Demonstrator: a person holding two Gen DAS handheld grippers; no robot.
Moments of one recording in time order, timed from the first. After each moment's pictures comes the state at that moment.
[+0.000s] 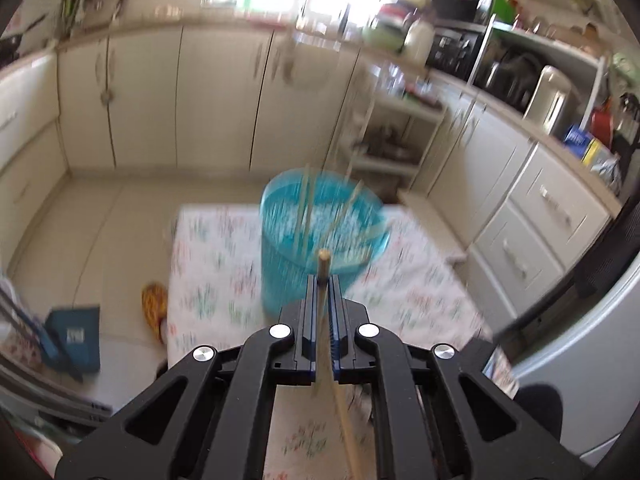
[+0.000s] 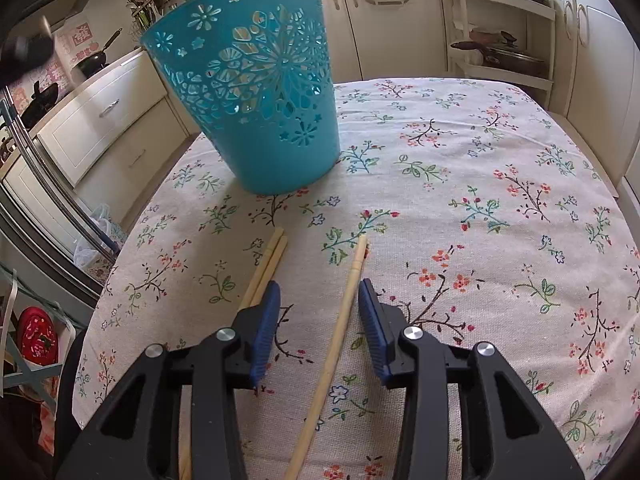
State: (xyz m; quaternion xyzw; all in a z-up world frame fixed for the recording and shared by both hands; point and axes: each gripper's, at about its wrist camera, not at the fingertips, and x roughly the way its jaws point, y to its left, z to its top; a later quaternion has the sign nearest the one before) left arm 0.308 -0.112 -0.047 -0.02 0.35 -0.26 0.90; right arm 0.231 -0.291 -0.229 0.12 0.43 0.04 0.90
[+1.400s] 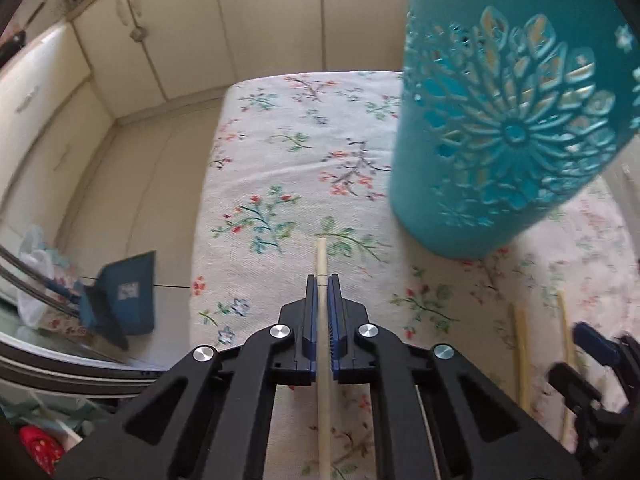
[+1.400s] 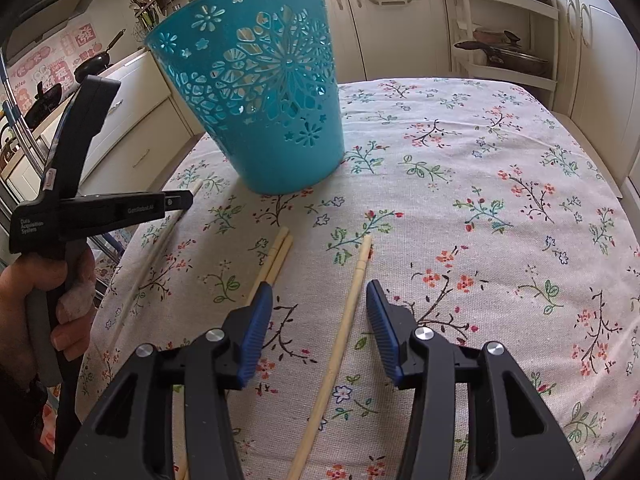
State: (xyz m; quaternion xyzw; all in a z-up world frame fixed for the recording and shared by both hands) left arm 0.399 -0.124 -0.215 0.09 0.49 -0.14 0.86; right arm 0.230 -0.290 -0.229 0.12 0.43 0.05 0.90
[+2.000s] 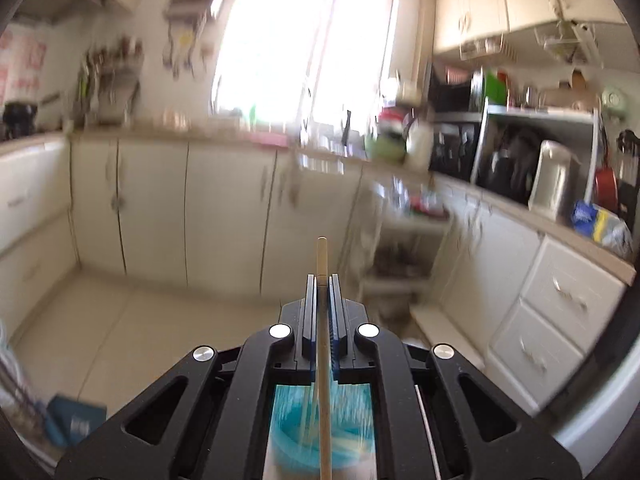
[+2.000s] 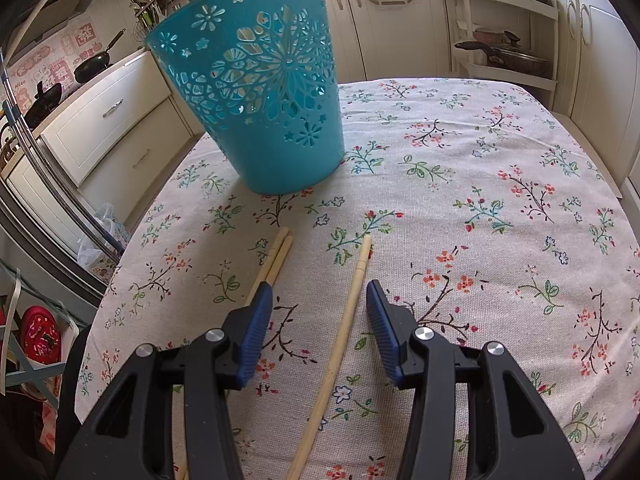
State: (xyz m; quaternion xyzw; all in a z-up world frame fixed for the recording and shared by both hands) left arm 0.371 -0.146 0.043 -0.05 0.15 -0.23 0.96; right arm 0.230 -0.290 -0.228 0.12 0.43 0.05 0.90
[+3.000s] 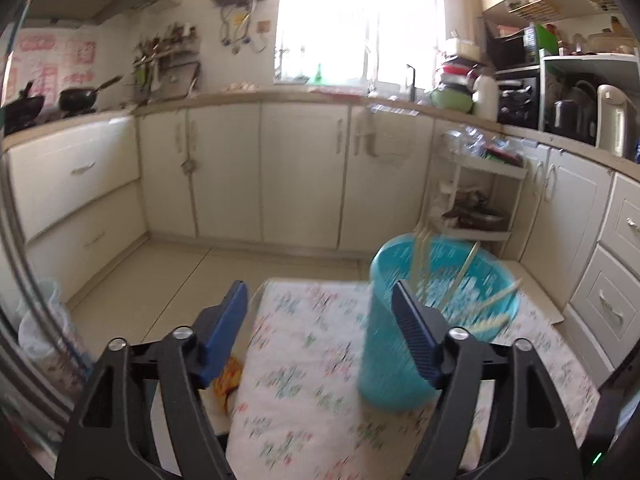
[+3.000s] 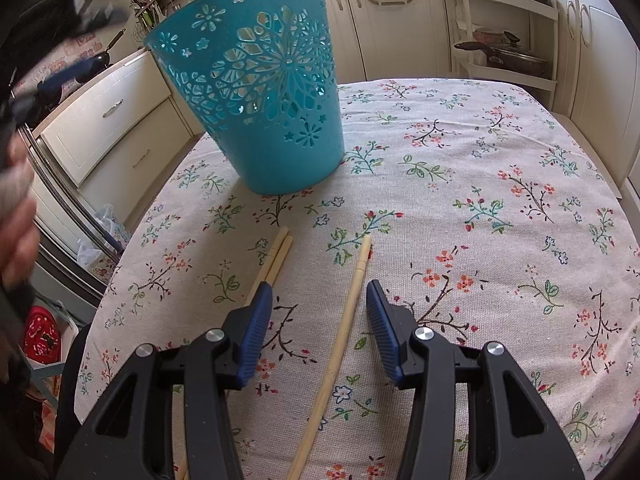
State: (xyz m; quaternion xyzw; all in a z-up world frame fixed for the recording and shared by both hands) left arm 0.333 -0.099 -0.116 0.00 0.23 -0.09 0.97; right arm 0.229 -0.289 -0.228 0.12 0.43 0.04 0.90
